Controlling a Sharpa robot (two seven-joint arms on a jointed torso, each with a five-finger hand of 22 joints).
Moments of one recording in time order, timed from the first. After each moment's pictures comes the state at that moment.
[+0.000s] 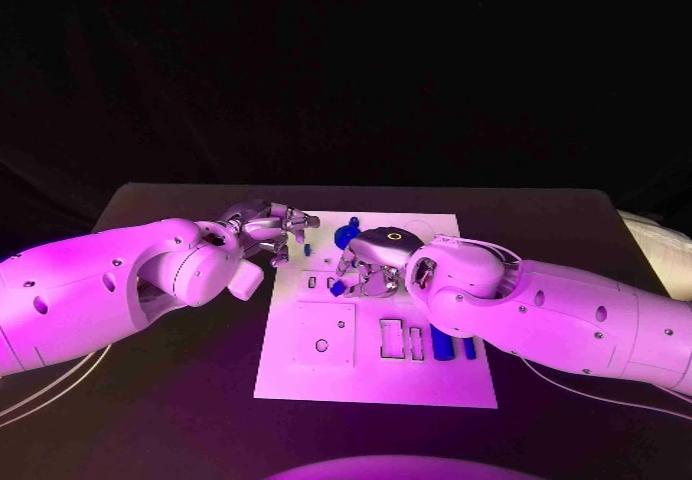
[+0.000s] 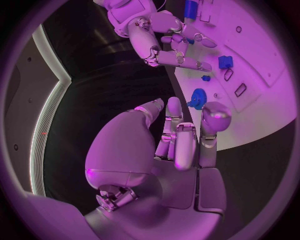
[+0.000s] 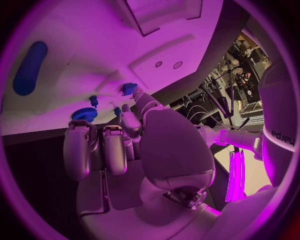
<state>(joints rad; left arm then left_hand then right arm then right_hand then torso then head) 1.24 -0.88 -0.05 1.58 -0.26 -0.30 -0.06 1.25 -0.10 0.41 0.13 0.12 0.83 0.12 0.46 0.47 1.08 0.04 0.80 0.68 1.47 -0.04 1.45 1.31 0.11 1.35 0.07 1.10 1.03 1.12 -0.63 0.00 1.58 -1.70 -0.16 -0.21 1.34 -0.10 0.19 0.09 0.09 1.07 0.13 0.07 0.07 1.33 0.04 1.09 1.22 1.46 -0.03 1.48 1.31 0.06 1.43 0.07 1.42 1.27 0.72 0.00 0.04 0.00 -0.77</state>
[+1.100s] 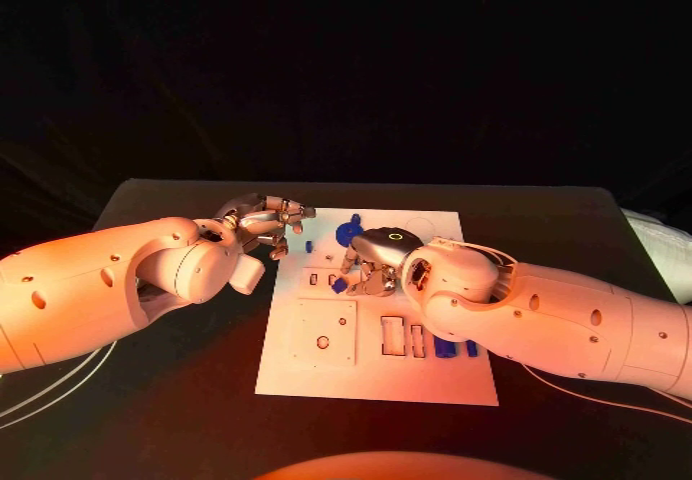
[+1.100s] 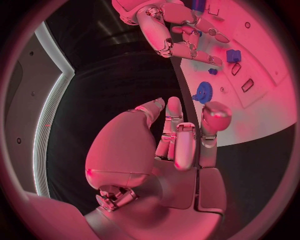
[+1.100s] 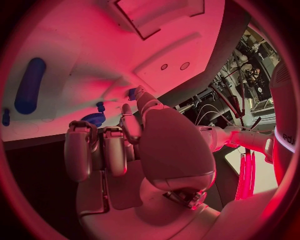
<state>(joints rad) 1.24 -0.89 -0.05 1.58 -0.21 -0.34 -0.01 1.27 -0.10 0.40 0.13 0.12 0.83 0.12 0.46 0.46 1.08 0.04 0.80 0.67 1.47 -0.04 1.45 1.31 0.11 1.35 0.08 1.09 1.03 1.10 -0.61 0.00 1.59 -1.70 -0.17 -0.35 1.39 -0.13 0.19 0.10 0.07 1.04 0.13 0.07 0.07 1.36 0.04 1.17 1.28 1.46 -0.03 1.51 1.31 0.06 1.44 0.07 1.43 1.30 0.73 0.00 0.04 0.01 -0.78</state>
